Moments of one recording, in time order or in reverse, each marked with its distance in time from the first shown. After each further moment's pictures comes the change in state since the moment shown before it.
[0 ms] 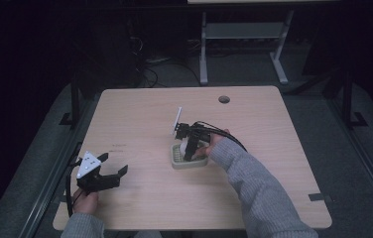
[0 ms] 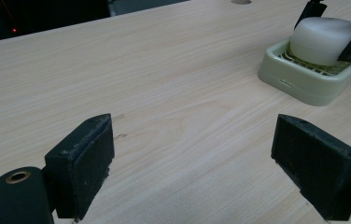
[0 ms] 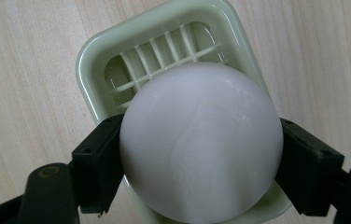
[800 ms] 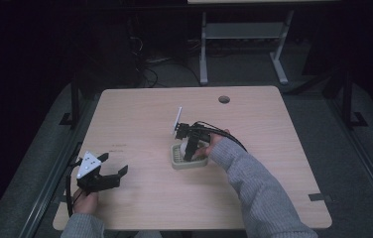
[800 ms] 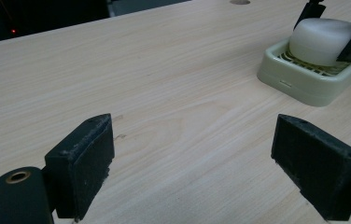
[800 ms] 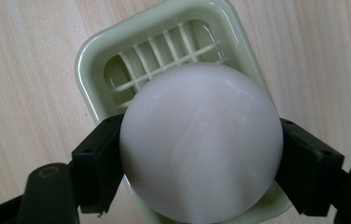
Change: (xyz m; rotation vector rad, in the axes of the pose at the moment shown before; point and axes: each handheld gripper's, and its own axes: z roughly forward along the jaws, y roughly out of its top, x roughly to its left) left arm -0.001 0.000 0.000 -0.003 -0.005 -0.002; right arm -0.001 0.000 0.000 0.007 0.010 0.009
